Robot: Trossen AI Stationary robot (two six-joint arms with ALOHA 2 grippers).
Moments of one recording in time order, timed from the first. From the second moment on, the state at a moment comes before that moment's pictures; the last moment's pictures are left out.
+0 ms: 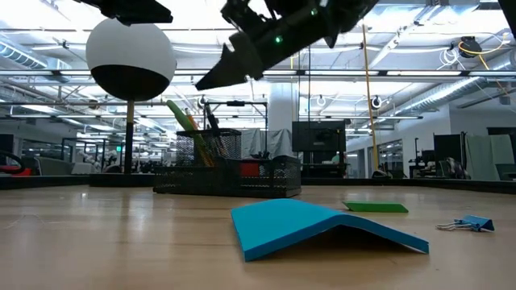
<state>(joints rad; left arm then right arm) -0.14 0.75 0.66 -0.14 -0.41 0.22 -0.02 1.86 1.25 0.17 0.13 -0.31</state>
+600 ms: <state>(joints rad) -0.14 0.75 0.66 -0.13 -0.41 0.22 -0.06 1.93 1.15 0.39 0.10 -0.26</state>
